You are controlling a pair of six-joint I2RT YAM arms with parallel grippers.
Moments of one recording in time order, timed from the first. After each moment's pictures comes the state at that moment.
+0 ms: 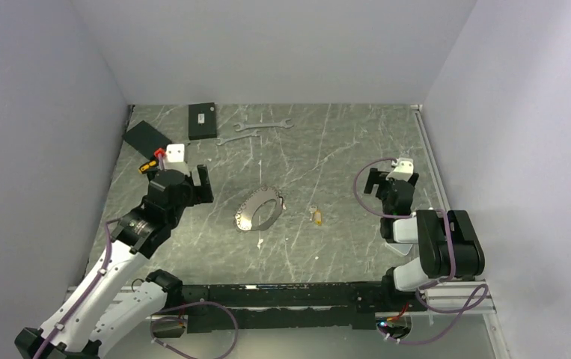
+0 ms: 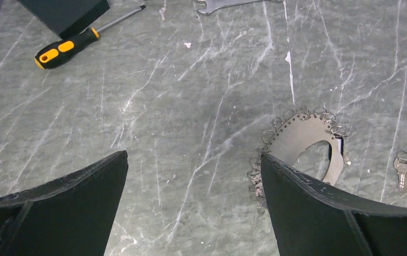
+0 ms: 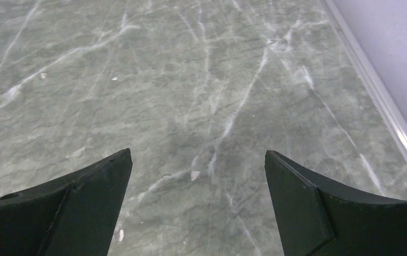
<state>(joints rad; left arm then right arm) -0.47 0.75 0.79 -0.52 -0.41 -0.31 -0.02 1.48 0.26 1.00 0.10 0.02</state>
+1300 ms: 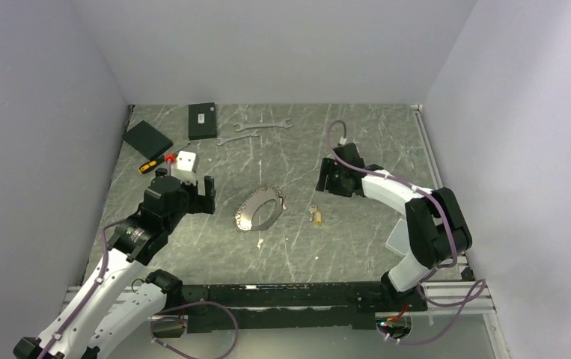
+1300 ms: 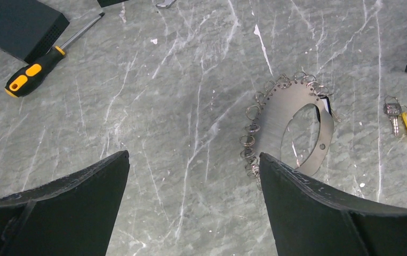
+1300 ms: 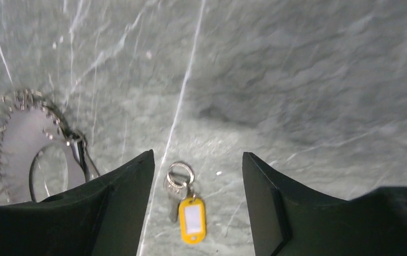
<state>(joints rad) -0.47 0.68 0.75 -0.51 -0.25 -0.15 0.38 1.60 0.92 -0.24 0.00 0.56</state>
